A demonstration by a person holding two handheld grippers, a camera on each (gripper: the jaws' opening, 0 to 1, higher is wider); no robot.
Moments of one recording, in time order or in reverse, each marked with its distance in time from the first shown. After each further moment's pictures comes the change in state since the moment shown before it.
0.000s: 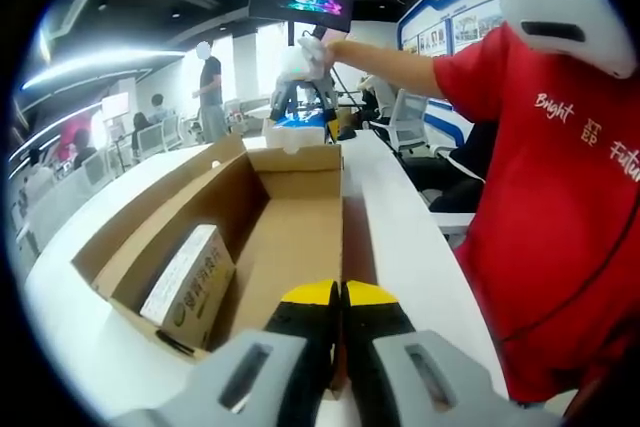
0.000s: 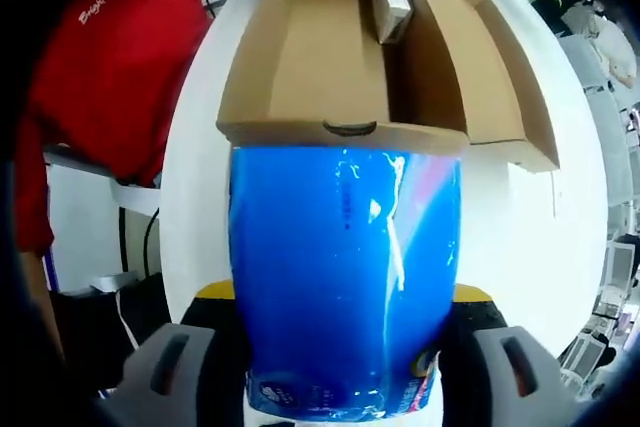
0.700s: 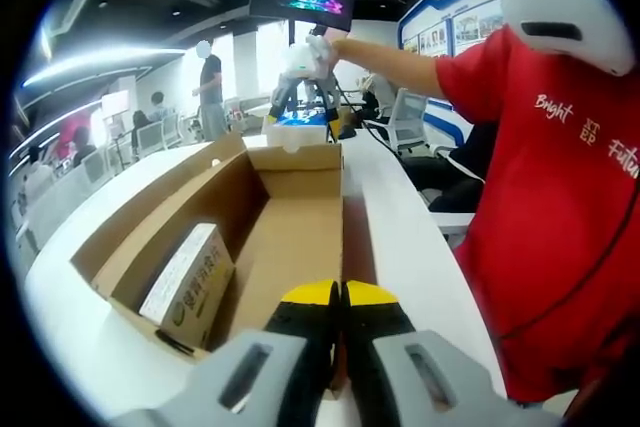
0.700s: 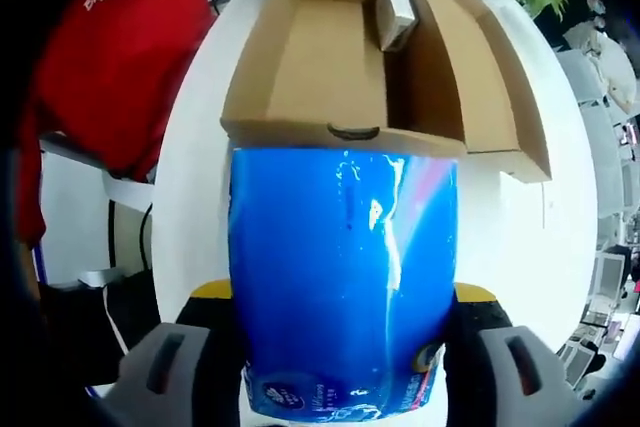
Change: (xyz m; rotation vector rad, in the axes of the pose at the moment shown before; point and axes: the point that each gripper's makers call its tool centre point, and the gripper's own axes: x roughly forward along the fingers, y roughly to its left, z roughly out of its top) left arm 0.000 0.000 0.000 -0.007 0.006 -0.003; right arm -0.001 -0.004 0.002 -0.038 -0.026 -0.073
